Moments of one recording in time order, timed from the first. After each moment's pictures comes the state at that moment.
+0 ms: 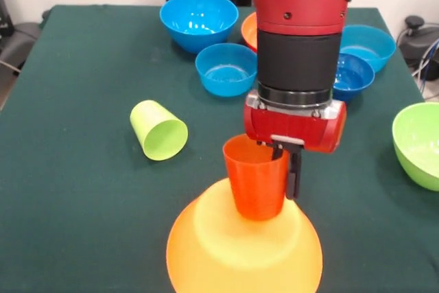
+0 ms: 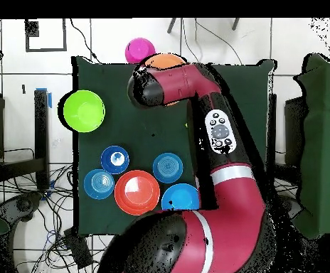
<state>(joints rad) -0.36 -0.39 0.48 1.08 -0.64 0.60 2.42</state>
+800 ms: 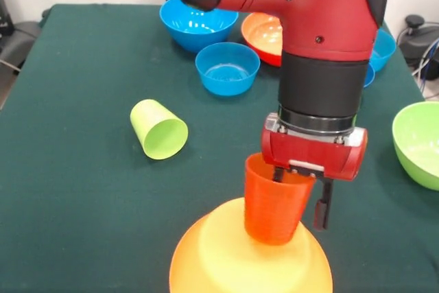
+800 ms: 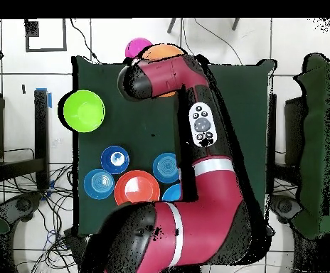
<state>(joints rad) -0.28 -0.32 0.42 0.94 -0.66 0.61 2.42</state>
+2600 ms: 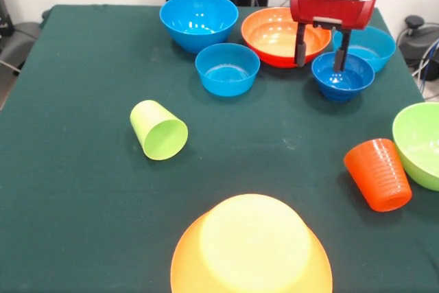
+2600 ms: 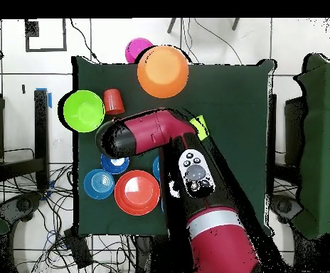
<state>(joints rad) -0.28 -0.68 0.36 1.60 -0.45 0.59 2.42</state>
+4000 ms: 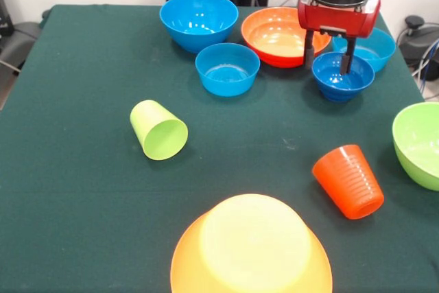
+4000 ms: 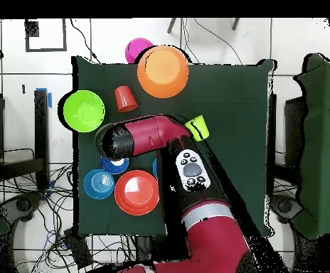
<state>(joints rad) -0.26 -0.63 0.33 1.61 -0.36 0.59 2.42</state>
